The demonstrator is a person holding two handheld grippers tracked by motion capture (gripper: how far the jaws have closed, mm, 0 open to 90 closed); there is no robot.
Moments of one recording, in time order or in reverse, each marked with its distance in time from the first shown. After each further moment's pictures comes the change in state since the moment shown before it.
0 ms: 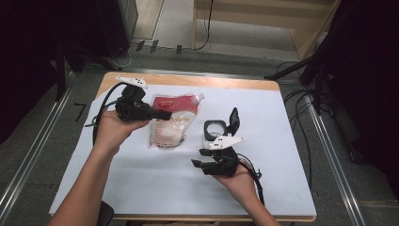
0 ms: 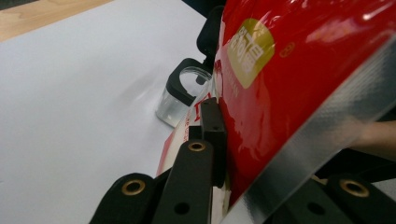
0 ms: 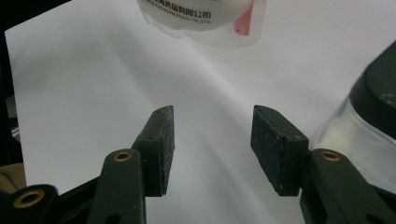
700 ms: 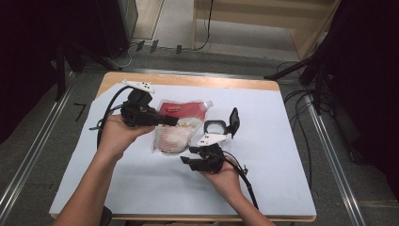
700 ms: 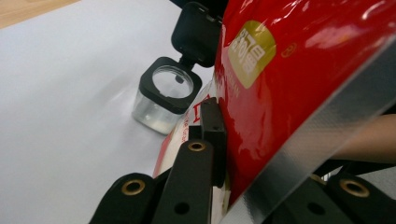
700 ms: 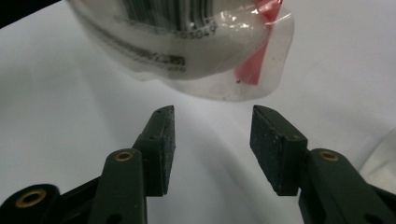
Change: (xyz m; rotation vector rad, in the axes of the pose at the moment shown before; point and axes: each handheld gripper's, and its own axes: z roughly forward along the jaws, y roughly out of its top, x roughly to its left) left arm -0.024 0.004 0.008 0.024 -0.038 0.013; right arm 0.002 0.007 0.042 -0.003 -0.010 0.020
